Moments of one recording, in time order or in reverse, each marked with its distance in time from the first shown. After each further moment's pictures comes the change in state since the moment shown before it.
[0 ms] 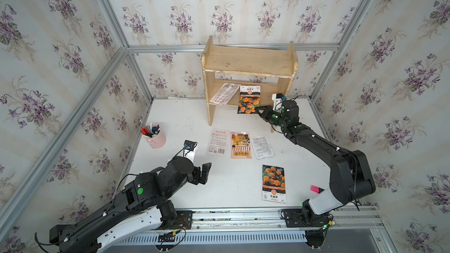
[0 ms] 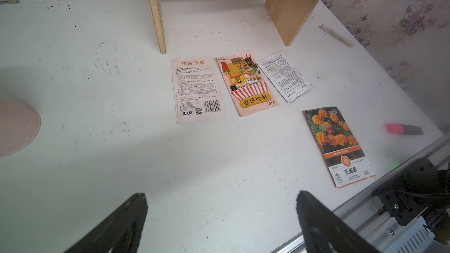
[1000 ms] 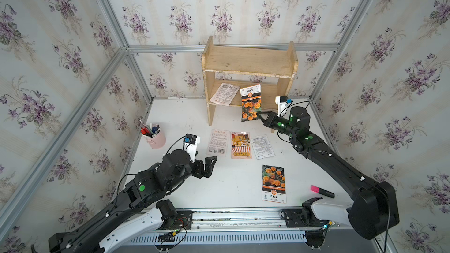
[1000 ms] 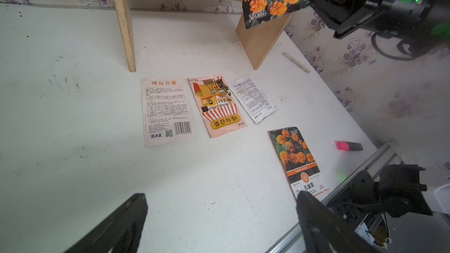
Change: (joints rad) left arm 0.166 0.019 -0.002 0.203 0.245 0.038; right arm 0.090 -0.351 -0.132 -0.124 -0.006 -0.117
